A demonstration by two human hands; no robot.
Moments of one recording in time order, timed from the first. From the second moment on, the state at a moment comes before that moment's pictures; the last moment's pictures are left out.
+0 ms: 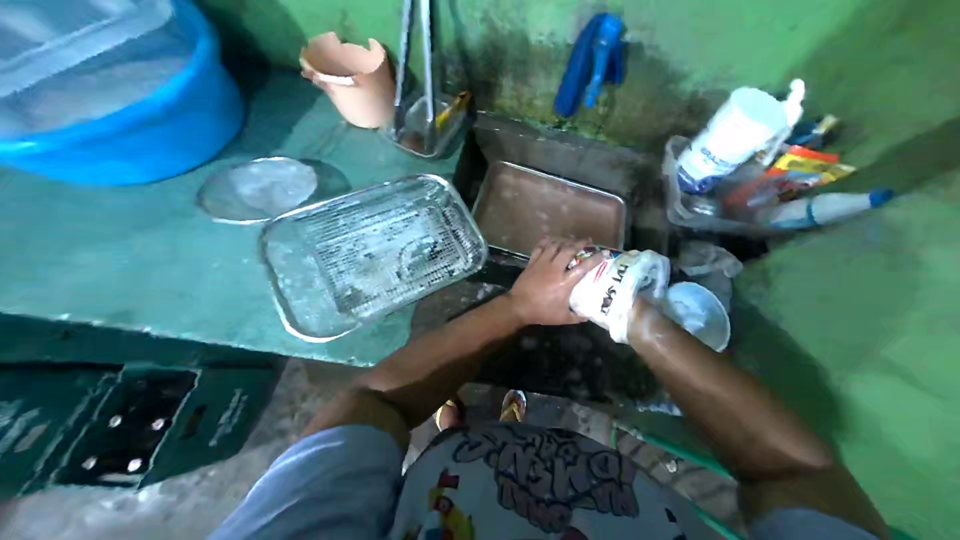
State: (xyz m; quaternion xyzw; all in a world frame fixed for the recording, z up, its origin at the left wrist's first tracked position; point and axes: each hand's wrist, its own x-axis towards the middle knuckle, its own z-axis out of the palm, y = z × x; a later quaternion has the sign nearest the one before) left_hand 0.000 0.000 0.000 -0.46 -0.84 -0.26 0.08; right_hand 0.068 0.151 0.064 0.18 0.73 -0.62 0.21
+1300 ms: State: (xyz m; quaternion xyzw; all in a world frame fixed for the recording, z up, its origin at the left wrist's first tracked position) left_hand -0.227 -0.313 0.096 -0.21 -0.96 -0.11 0.13; right_hand 0.105 0.253 0.066 0.40 0.81 -0.41 -0.14
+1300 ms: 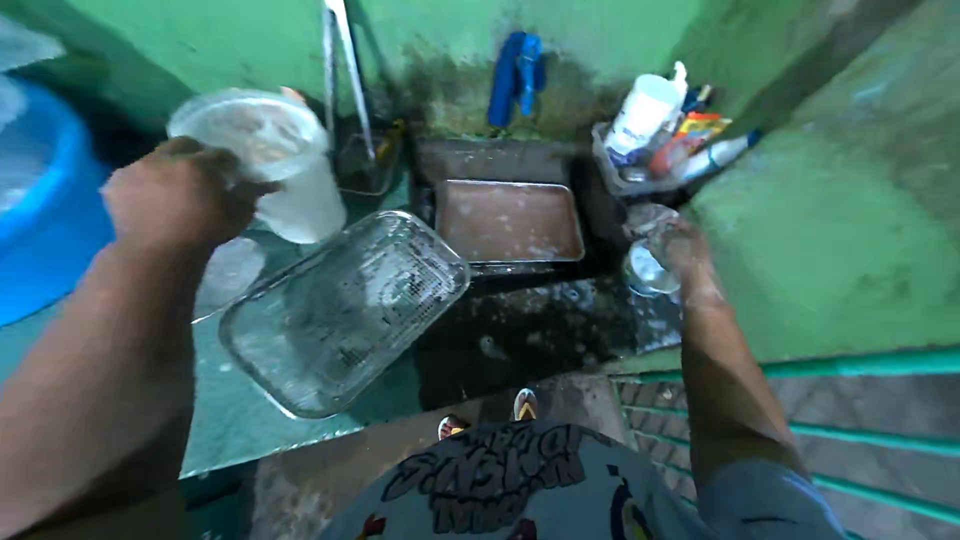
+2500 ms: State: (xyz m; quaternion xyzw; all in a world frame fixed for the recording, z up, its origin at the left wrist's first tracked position) left_hand -0.108 0.002 -0.036 -0.19 -0.91 0.23 -0.28; right_hand 0.121 0.288 0.003 0.19 0.97 -0.17 0.04
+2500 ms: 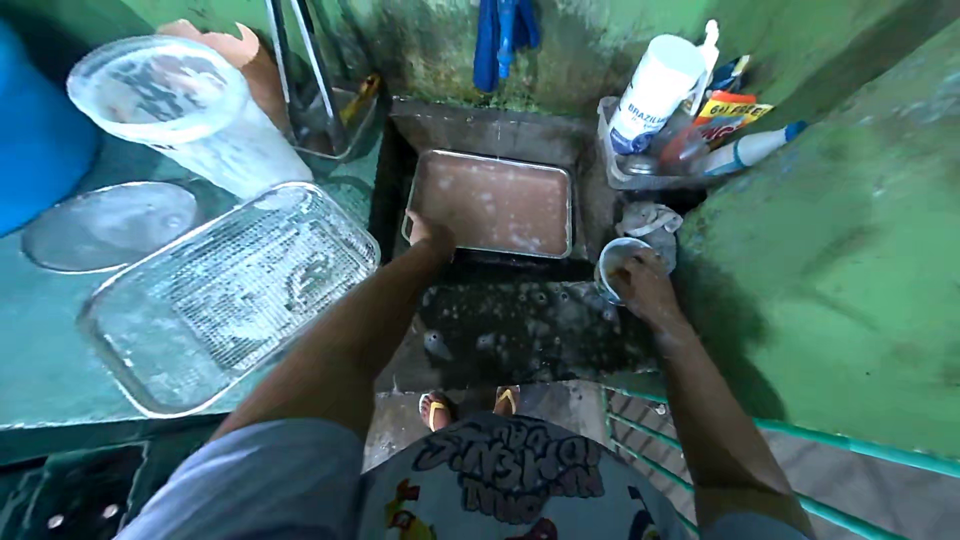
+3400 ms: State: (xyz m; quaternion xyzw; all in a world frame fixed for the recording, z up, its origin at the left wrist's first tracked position) left_hand -0.074 -0.003 -0.019 -0.25 -0.88 0.27 -0.32; right_hand 0.115 0.294 0.011 0.19 0.96 -0.18 0.10
